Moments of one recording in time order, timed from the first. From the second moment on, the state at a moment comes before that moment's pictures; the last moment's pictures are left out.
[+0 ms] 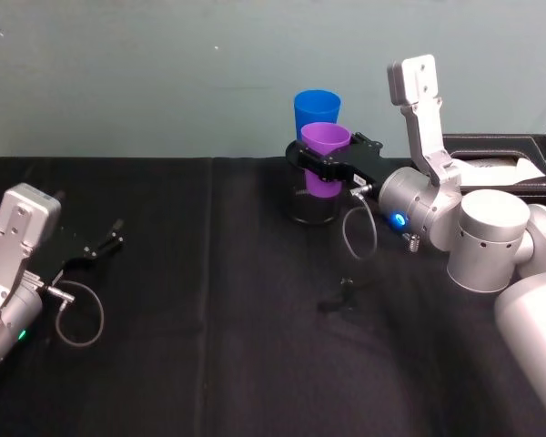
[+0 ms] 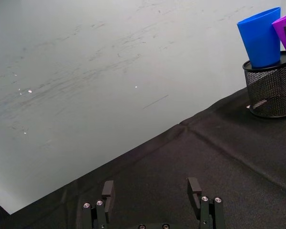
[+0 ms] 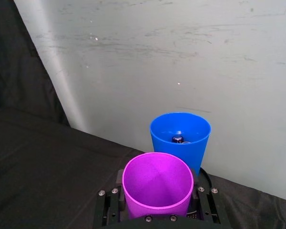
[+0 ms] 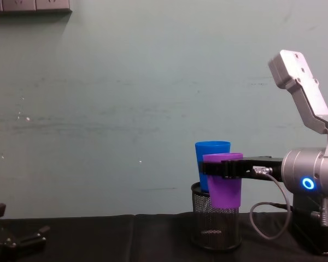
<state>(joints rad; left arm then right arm) -0.20 0.60 0.45 -1.41 -0.25 -0.12 0.03 0.53 0.17 -0.34 -1.20 0.29 0.24 0.27</state>
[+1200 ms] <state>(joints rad) -0.20 0.60 0.45 -1.41 -0.25 -0.12 0.03 0.53 0.17 -0.34 -1.20 0.29 0.24 0.27</state>
